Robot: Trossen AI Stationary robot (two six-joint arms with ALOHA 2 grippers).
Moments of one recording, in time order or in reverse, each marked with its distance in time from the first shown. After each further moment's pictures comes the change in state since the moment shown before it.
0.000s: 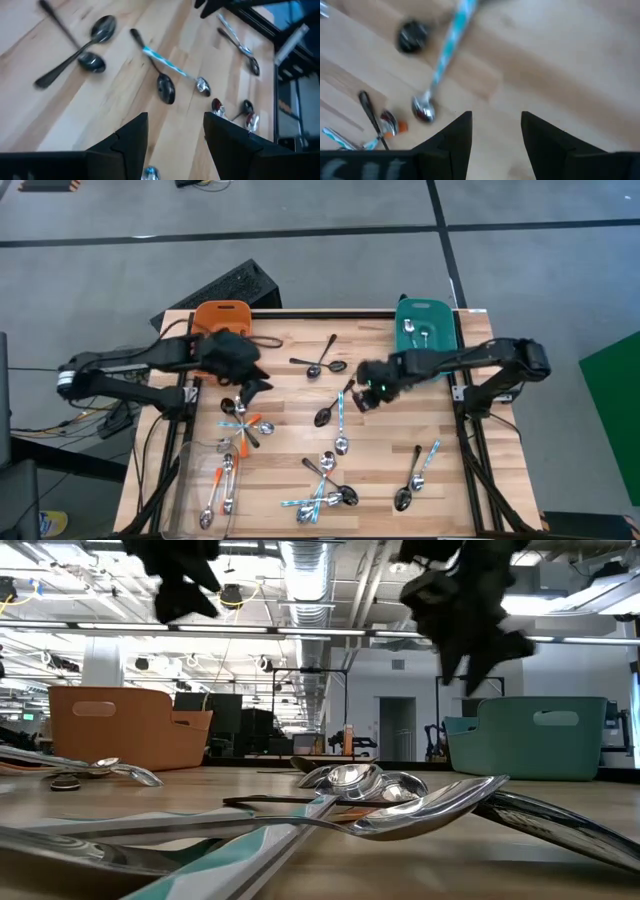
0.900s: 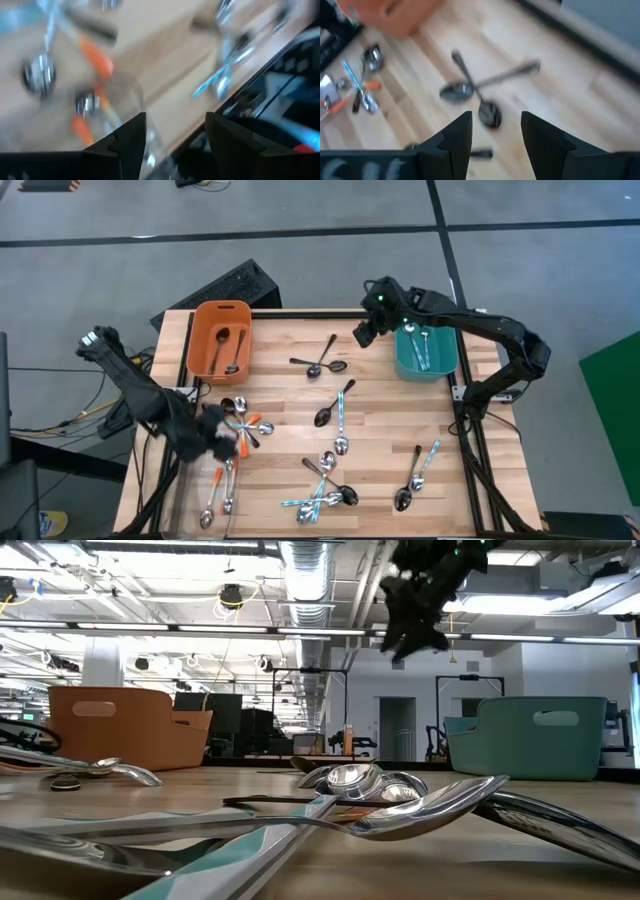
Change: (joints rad) left arm -0.919 -0.008 -0.009 -0.277 -0.407 -1.395; right arm -0.502 -0.001 0.200 0.189 -0.077 -0.743
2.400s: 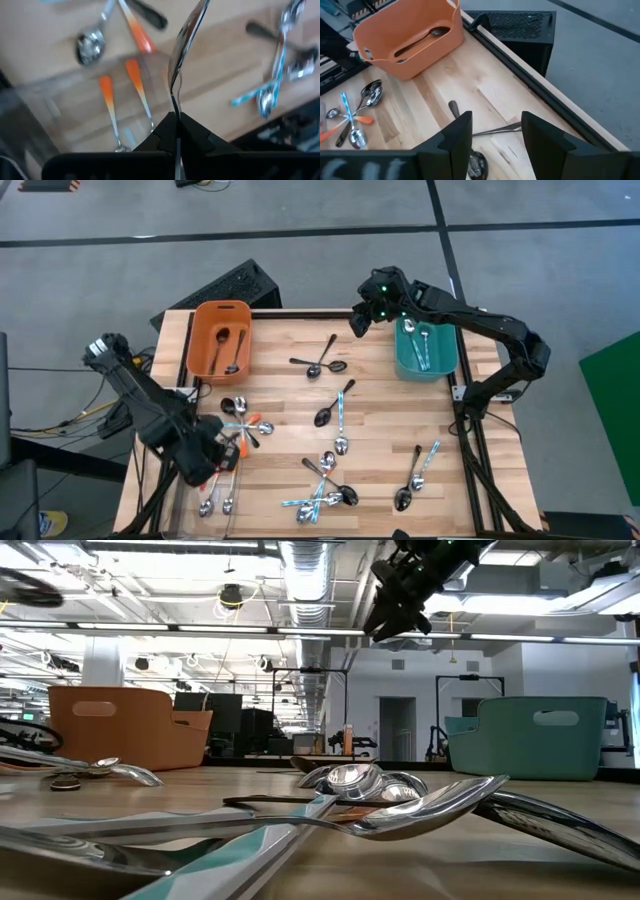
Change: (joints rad) left arm -0.096 0.233 0.139 -0.208 0.023 -0.295; right arm -0.003 -0.001 0.058 0.165 0.085 -0.137
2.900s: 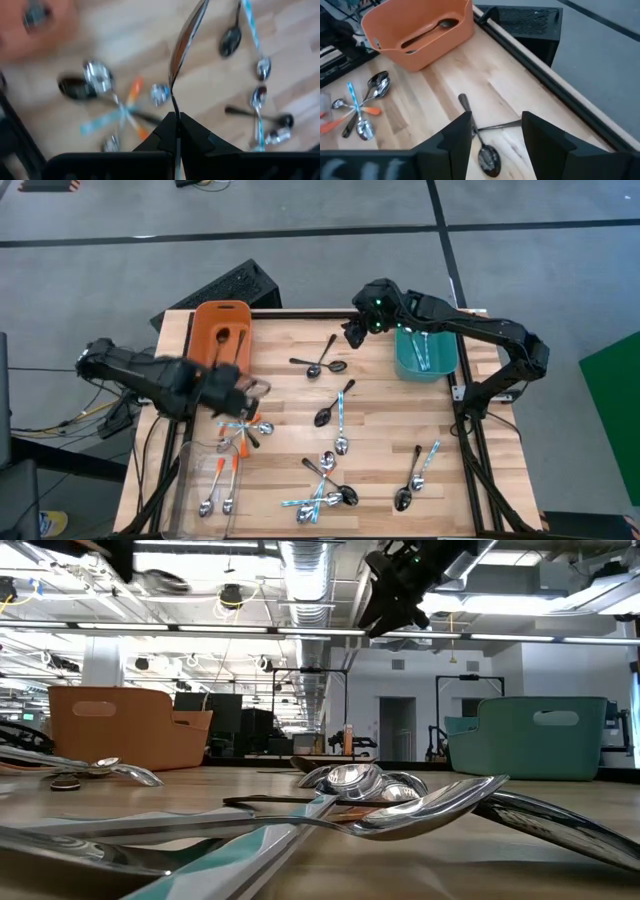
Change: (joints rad) left arm 0.504 -0.012 0.232 -0.228 -0.048 0.589; right arm 0.093 0.000 0.000 -0.018 0.077 0.036
